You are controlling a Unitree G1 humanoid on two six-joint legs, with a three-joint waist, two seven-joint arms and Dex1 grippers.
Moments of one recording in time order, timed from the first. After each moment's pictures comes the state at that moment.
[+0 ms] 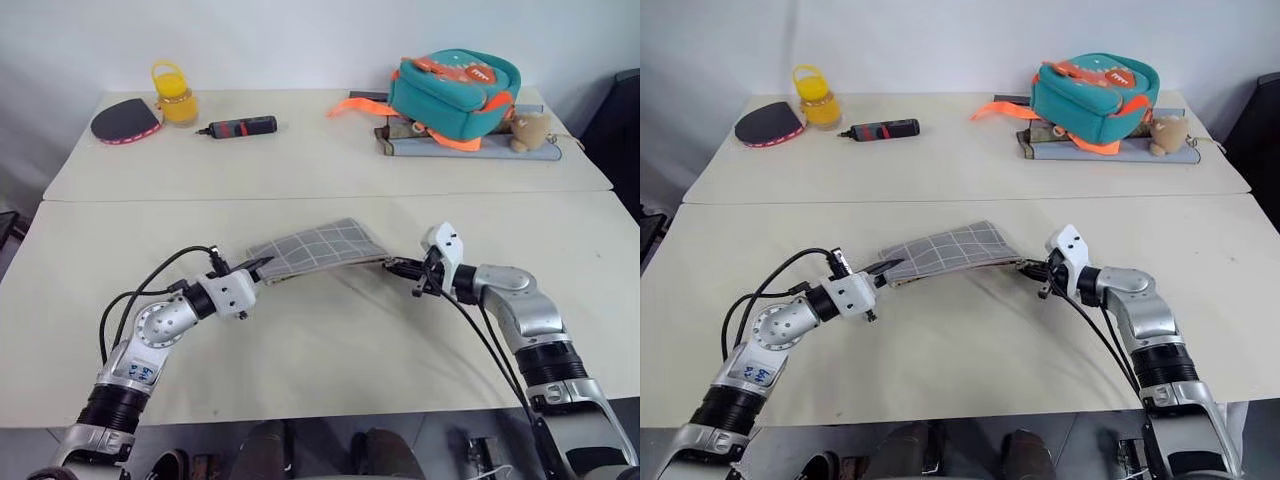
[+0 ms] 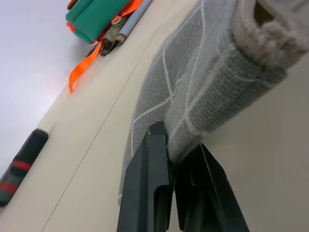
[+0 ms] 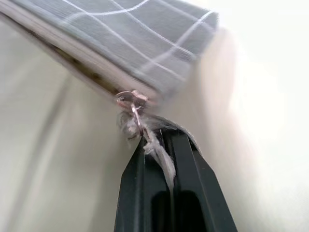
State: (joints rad) left arm -0.27 0.60 -0.09 0.17 0.11 -0.49 -0.46; right arm -0.53 -0.54 0.08 0.32 0.29 0.28 0.96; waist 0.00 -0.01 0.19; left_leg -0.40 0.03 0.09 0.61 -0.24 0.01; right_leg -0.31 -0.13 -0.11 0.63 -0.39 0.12
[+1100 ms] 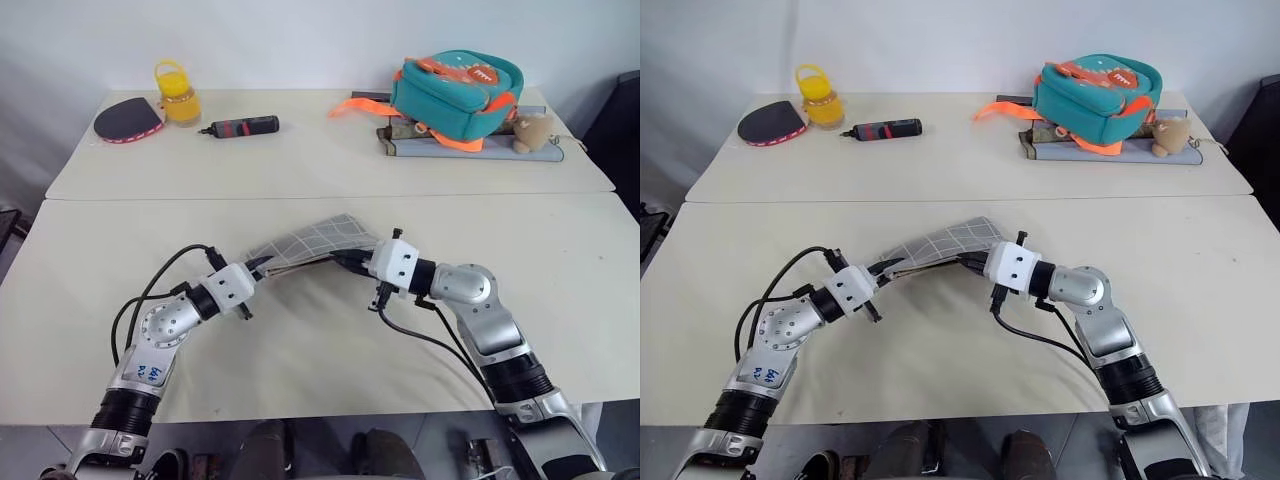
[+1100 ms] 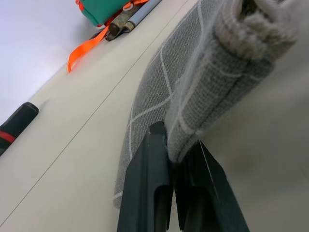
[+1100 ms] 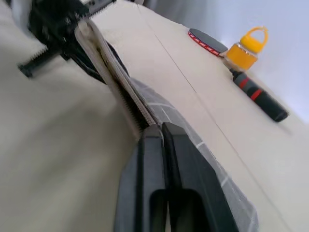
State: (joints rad) left arm -0.27 0.51 -0.06 0.17 0.06 -0.38 -0.50; right arm -0.48 -0.41 0.22 0.06 0.01 -0.20 0.86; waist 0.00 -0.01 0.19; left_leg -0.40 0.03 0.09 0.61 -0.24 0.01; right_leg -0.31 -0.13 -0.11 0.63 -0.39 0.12
